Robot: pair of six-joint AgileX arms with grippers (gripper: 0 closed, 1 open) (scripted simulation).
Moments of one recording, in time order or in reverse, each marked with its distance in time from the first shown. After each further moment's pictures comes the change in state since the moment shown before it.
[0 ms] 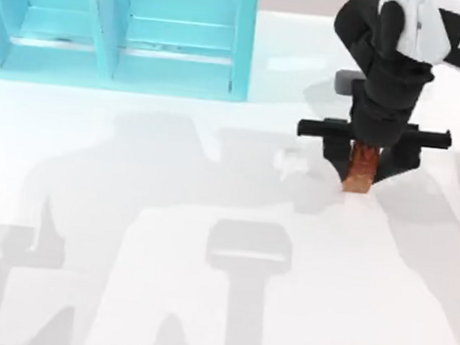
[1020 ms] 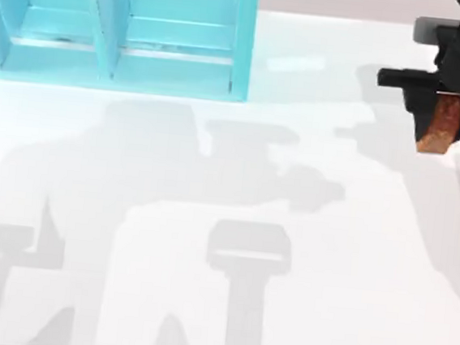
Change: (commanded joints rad) left arm 0.000 0.000 0.000 0.000 0.000 0.000; right arm -0.163 -0.113 0.131 -0.248 -0.002 -0.165
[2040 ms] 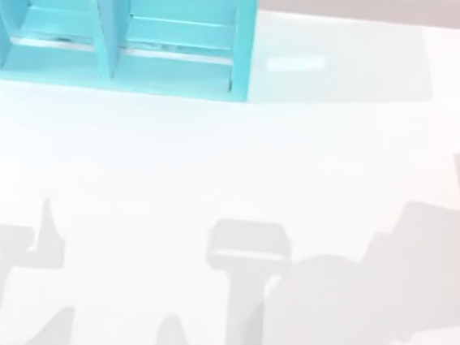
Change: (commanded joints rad) left arm 0.000 0.000 0.000 0.000 0.000 0.000; right arm -0.678 -0.322 -0.335 0.018 0.000 -0.689
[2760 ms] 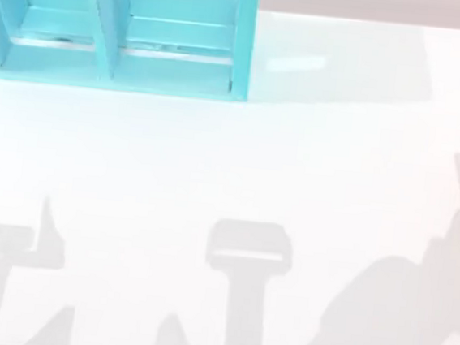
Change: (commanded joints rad) left arm 0.000 0.000 0.000 0.000 0.000 0.000; right arm 0.000 0.016 -0.234 0.253 -0.001 0.001
